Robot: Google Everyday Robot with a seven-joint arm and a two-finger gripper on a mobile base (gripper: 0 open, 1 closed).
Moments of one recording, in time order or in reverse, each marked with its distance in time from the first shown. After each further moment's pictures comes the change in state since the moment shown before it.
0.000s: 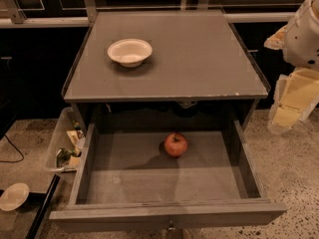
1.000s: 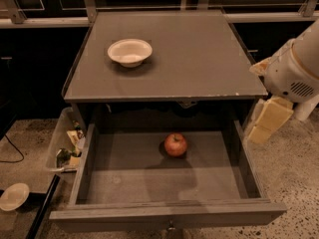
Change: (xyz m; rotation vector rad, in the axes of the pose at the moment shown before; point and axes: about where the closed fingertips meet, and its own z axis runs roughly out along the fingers) arm -0.002 0.006 0.065 -0.034 -0.146 0.081
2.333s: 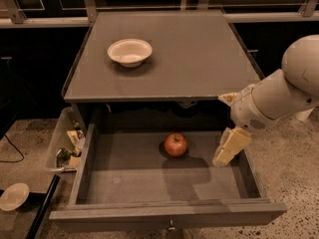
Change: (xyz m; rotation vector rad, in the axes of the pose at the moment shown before) arm -0.003 0.008 0.117 -0.066 -0.151 -0.036
